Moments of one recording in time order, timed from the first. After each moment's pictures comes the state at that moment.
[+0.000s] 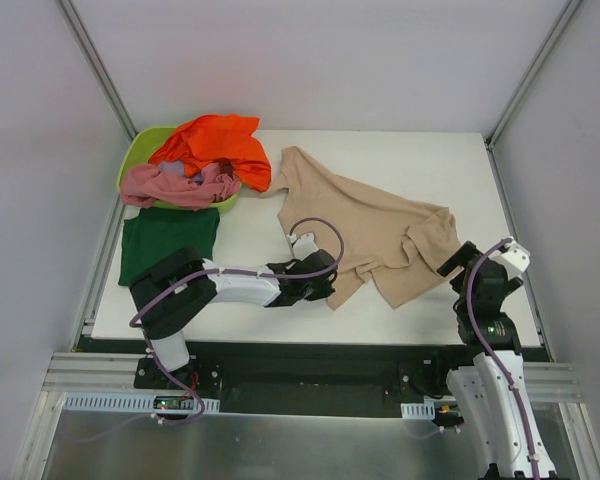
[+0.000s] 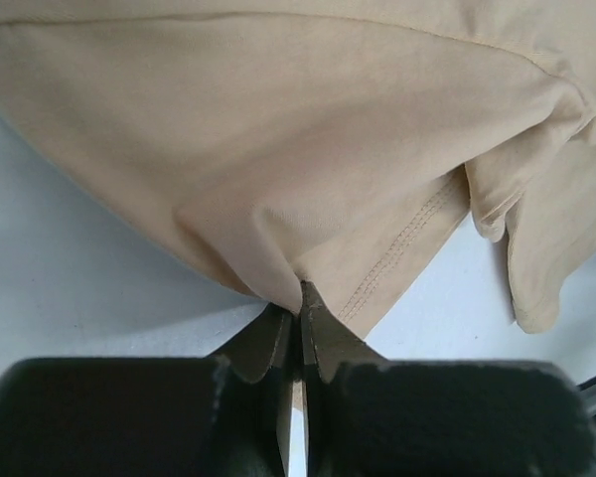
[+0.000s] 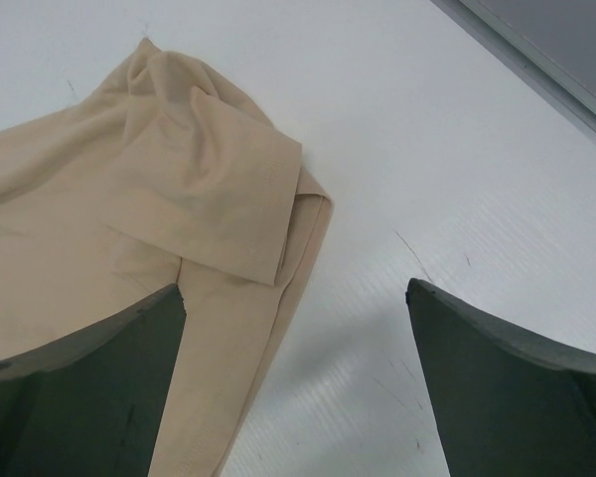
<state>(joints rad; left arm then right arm) -1.05 1.76 0.88 -0.01 -0.27 -1.16 0.06 0.43 0.43 -0.52 0.47 0.51</state>
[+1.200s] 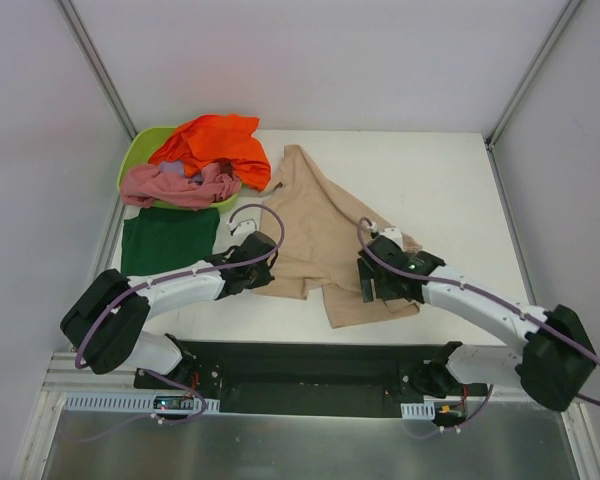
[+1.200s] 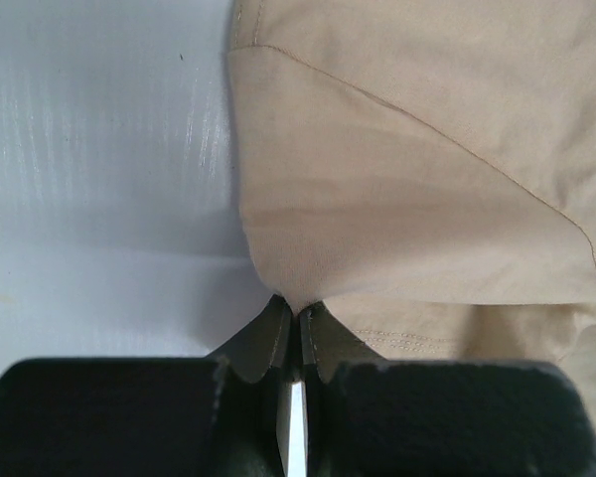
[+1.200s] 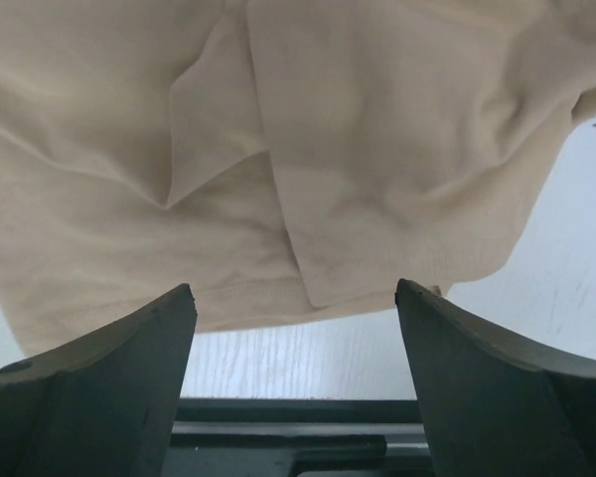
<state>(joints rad) -0.74 1.39 0.64 -0.23 -0.30 -0.89 0.77 1.14 0.74 -0.78 0.34 0.53</state>
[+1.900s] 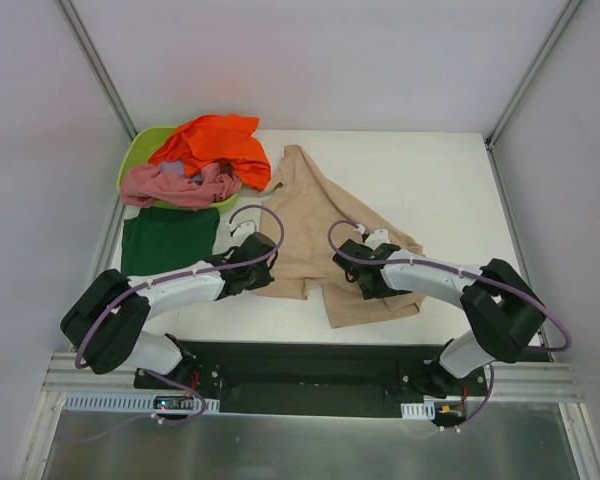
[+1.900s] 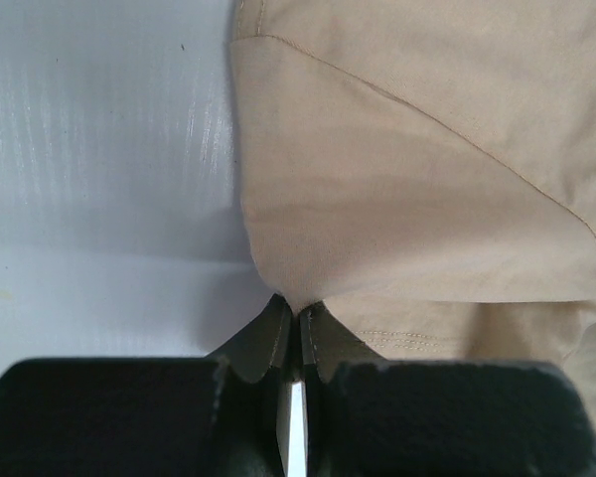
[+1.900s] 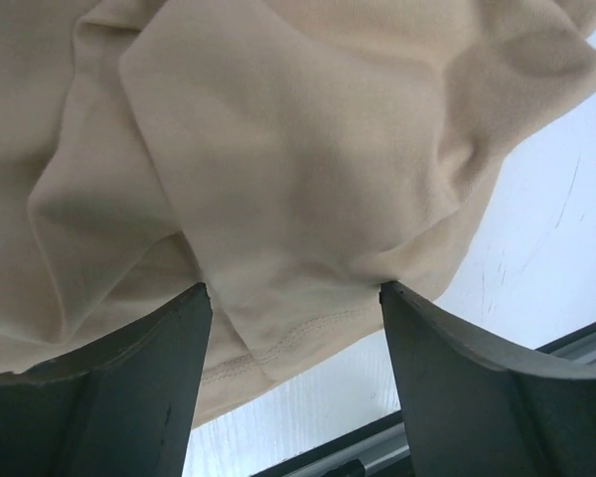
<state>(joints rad) -0.74 1.39 0.64 -0.24 -0.29 -0.90 0.84 1.53 0.86 -0.83 0.64 0.67</state>
